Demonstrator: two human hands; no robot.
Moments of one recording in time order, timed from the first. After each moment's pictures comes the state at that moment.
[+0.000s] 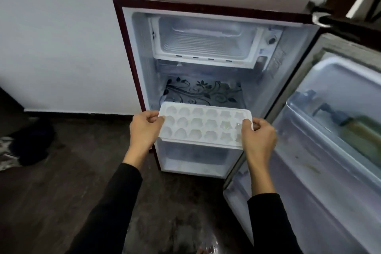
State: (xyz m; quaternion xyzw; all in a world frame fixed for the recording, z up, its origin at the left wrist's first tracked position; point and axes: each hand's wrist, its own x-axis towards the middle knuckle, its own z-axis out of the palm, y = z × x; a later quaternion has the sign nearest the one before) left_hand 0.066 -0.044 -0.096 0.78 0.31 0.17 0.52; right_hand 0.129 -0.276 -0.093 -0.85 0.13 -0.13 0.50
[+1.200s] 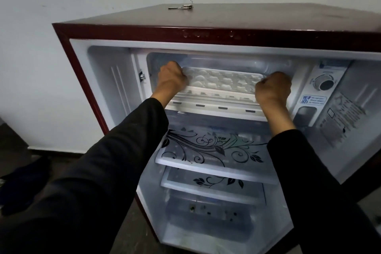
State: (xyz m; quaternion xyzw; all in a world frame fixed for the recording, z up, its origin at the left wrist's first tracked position) left_hand 0.414 0.026 -0.040 0.89 0.28 0.21 0.29; right_hand 0.468 -0.184 -0.054 -0.90 0.02 -0.18 0.40
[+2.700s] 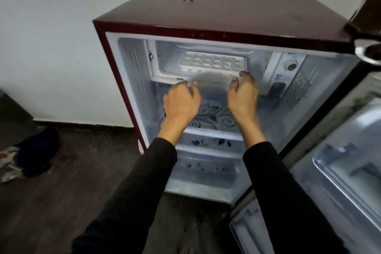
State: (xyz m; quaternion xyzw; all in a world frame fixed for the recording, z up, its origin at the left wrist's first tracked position) left_hand 0.265 -0.062 -0.052 0.90 0.22 0.24 0.30; right_hand 0.347 -0.185 -0.062 -0.87 -0.10 -0.17 0.45
